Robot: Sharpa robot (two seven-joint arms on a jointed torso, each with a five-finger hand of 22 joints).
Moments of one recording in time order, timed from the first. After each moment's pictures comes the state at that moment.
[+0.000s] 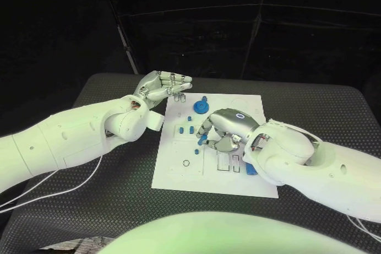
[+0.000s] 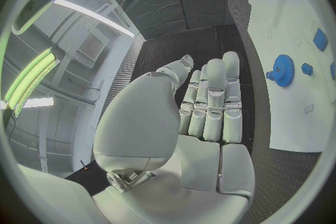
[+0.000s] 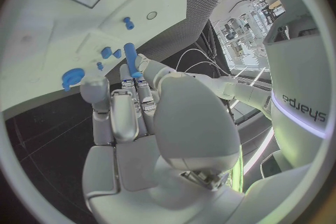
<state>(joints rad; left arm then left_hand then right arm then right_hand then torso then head) 0.98 -0.85 0.15 1.48 -0.21 -0.24 0.39 1.40 -0.16 0.39 0.11 0.05 1.05 0.18 0.08 0.07 1.13 0.11 0.16 0.09 1.17 0.03 1.04 0.42 0.18 1.12 0.13 0.48 1.01 0.95 -0.72 0.11 1.79 -1.72 -0.23 -0.20 1.46 -0.09 0.48 -0.05 0.08 1.13 0.15 0.09 0.07 1.18 0.10 0.24 0.08 1.46 -0.01 1.34 1.13 0.15 1.20 0.09 1.25 0.87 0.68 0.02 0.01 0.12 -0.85</state>
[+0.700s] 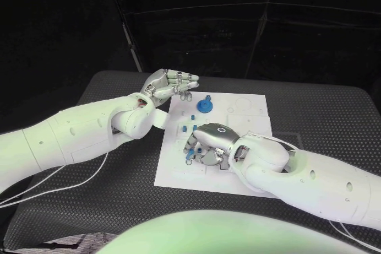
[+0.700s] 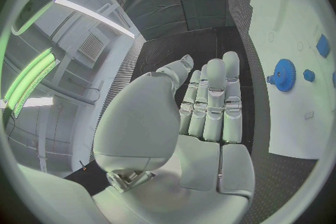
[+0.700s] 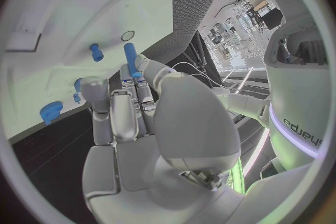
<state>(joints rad) 0.98 -0.84 0.15 1.47 -0.21 -0.23 0.39 1.40 -0.16 0.39 0.11 0.05 1.05 0.18 0.08 0.07 1.13 0.11 0.16 0.09 1.17 0.03 1.04 0.42 0.18 1.12 0.13 0.48 1.01 0.93 -0.59 0.03 1.69 -1.72 -0.21 -0.13 1.46 -0.09 0.48 -0.05 0.08 1.13 0.15 0.09 0.07 1.18 0.10 0.24 0.08 1.46 -0.01 1.34 1.12 0.15 1.20 0.09 1.25 0.86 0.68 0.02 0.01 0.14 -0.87</state>
